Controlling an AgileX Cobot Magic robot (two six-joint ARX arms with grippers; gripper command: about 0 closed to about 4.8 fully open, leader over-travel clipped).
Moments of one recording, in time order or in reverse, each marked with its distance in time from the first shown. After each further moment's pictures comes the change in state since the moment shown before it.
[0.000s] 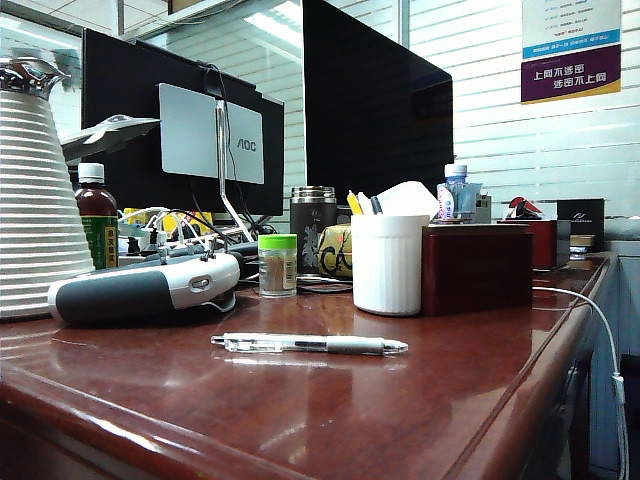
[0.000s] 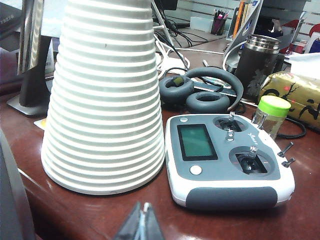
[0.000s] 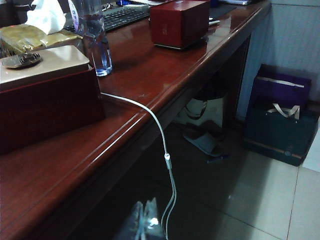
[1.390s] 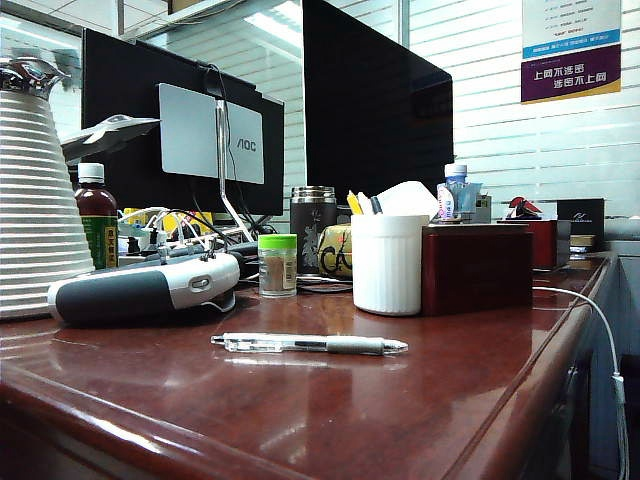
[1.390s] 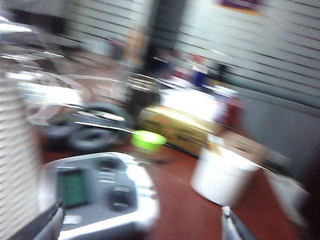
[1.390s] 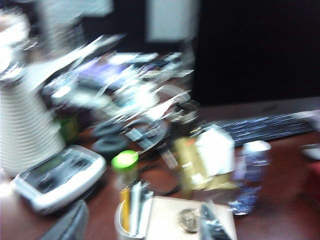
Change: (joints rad) left arm 0.000 0.011 0.240 -0.106 0.385 -0.113; right arm 0.030 0.785 1.014 -0.175 -0.640 -0.184
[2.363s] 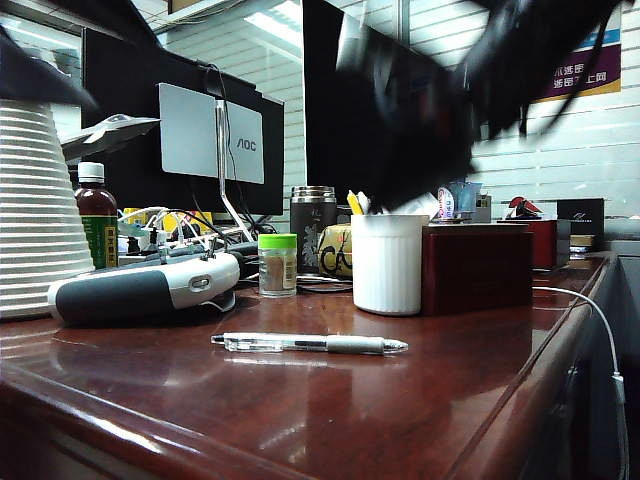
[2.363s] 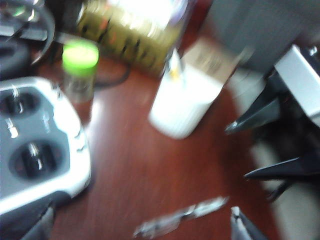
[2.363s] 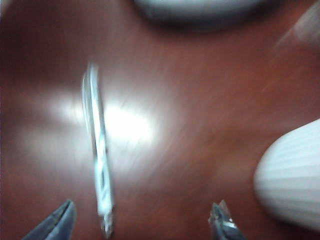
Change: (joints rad) left arm -0.386 0.783 0.320 0.007 -0.163 0.039; right arm 0.480 0.723 0.021 -0.142 0.180 -0.497
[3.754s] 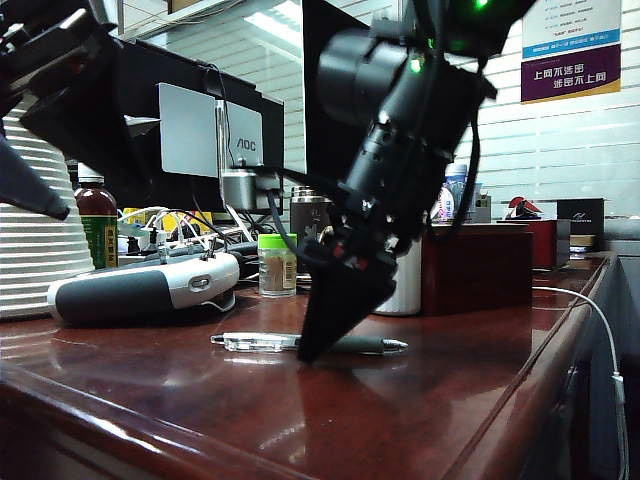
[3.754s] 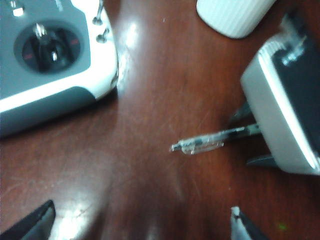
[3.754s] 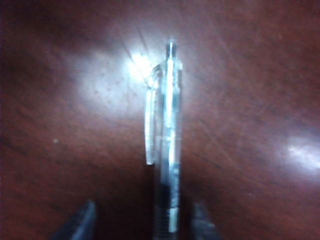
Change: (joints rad) left arm -0.078 0.085 0.000 -0.209 -0.150 0.007; right arm 0.197 0.292 0.116 -0.054 0.144 -0.064
